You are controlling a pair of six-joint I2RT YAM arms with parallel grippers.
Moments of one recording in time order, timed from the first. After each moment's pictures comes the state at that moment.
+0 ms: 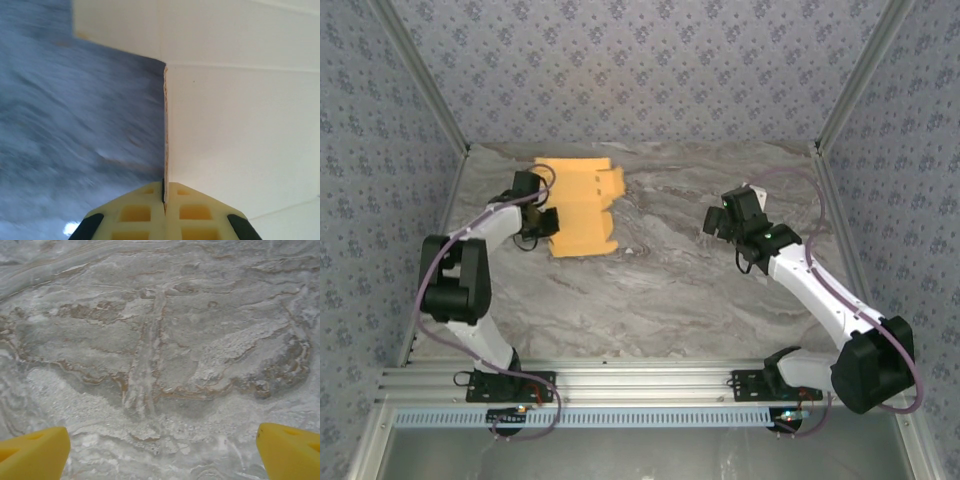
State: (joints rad) left arm -0.16 1.70 1.12 -0.53 0.10 -0.30; right arm 0.43 1.24 0.97 -0.56 0.33 0.56
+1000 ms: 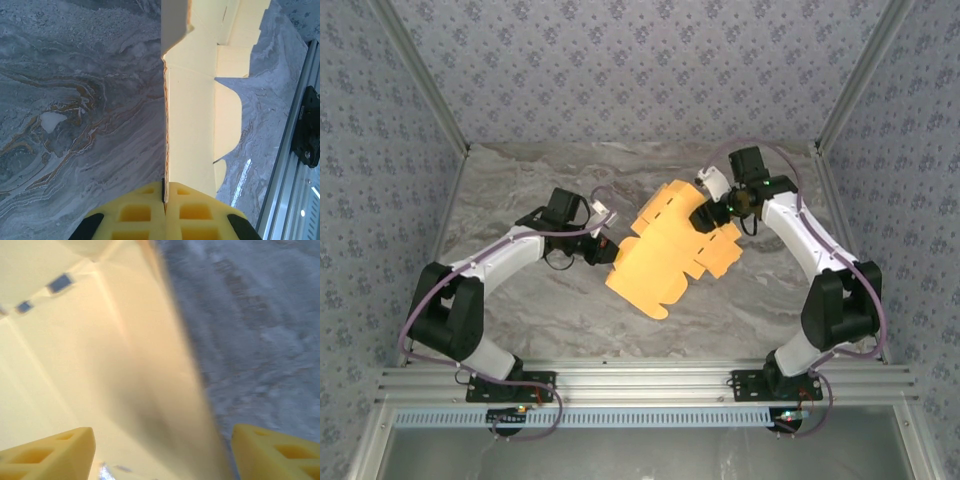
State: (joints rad) left arm -0.45 1.53 1.00 -0.46 0.71 0.09; right arm 0.26 1.58 1.35 -0.79 -0.36 -0.41
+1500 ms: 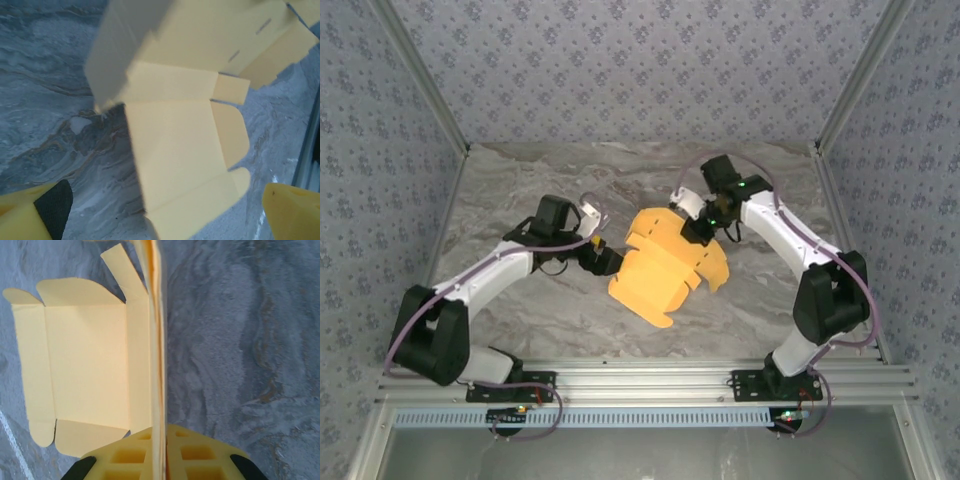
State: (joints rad) left arm -0.44 1.37 0.86 -0.32 0.62 0.06; right arm 0.42 1.64 1.39 -0.94 -0.34 -0.58
